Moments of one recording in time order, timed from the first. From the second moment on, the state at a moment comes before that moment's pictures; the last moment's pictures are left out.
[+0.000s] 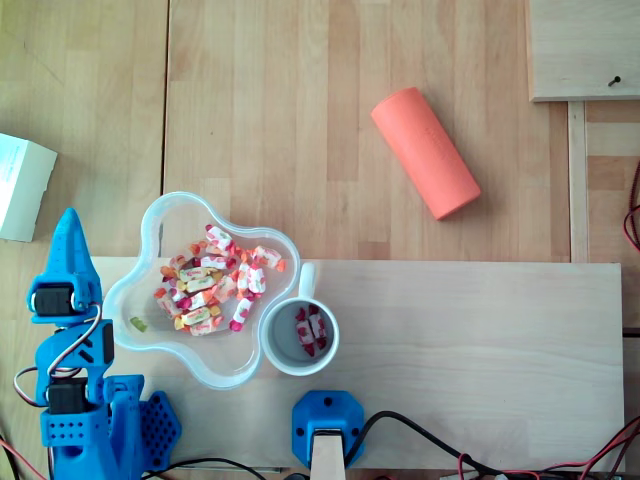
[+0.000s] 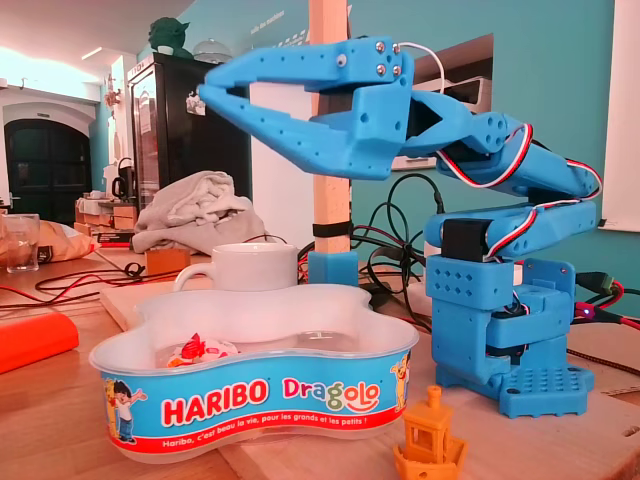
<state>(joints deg) -2.2 174.9 161.5 5.2 -3.3</state>
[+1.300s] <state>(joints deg) -2.2 174.9 159.0 9.8 -3.3</state>
